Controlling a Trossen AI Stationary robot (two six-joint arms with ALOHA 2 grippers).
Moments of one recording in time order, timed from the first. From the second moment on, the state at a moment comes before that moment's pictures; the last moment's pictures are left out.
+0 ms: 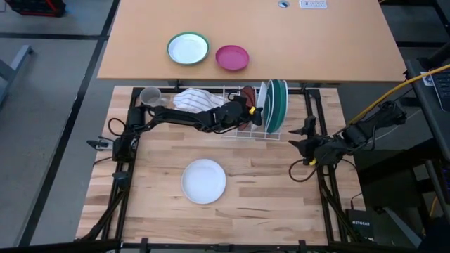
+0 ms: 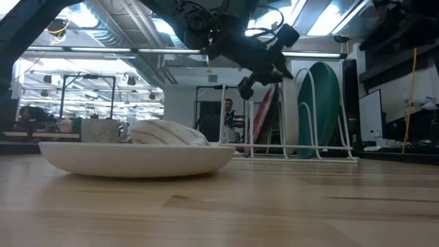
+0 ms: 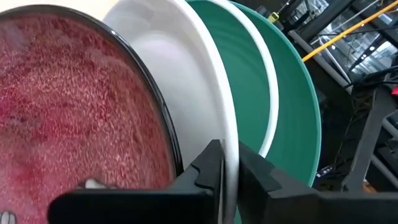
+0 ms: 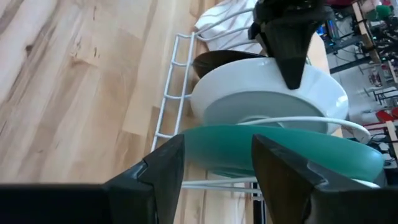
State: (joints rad) left arm 0.18 2.10 1.53 0.37 -0.37 -0.78; right arm 0.54 0.69 0.77 -1.03 0.79 -0.11
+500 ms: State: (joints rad) left arm 0.18 2.11 1.53 0.41 -0.37 -0.67; right arm 0.54 0.69 0.77 -1.03 0.75 -0.11
